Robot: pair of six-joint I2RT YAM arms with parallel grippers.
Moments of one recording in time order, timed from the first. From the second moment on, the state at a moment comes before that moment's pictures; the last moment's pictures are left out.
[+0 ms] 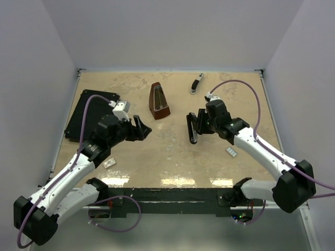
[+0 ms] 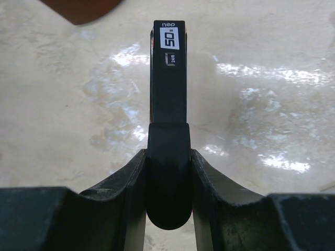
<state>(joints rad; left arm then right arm) -0.51 0.85 0.68 -0.24 0.09 -0.52 0.53 1.26 0.96 -0.49 0.10 0.52</state>
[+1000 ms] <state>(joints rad) -0.73 1.28 0.64 0.32 0.25 -0.84 0.59 0.98 0.78 -0.19 -0.12 0.71</state>
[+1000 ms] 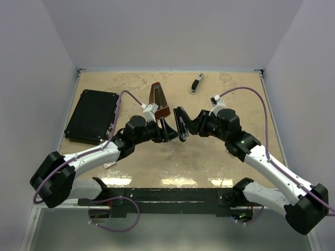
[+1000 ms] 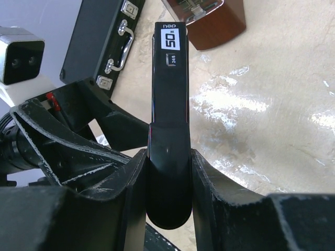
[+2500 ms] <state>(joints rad) -0.76 1.51 0.66 0.46 0.26 -0.99 0.60 0.98 0.63 -0.08 -0.15 0.67</state>
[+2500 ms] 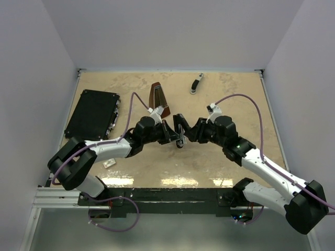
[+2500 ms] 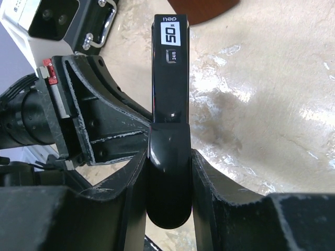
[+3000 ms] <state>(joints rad) -0.77 1.44 0.61 0.43 0.23 -1.04 0.61 0.99 0.61 0.01 -0.22 0.63</state>
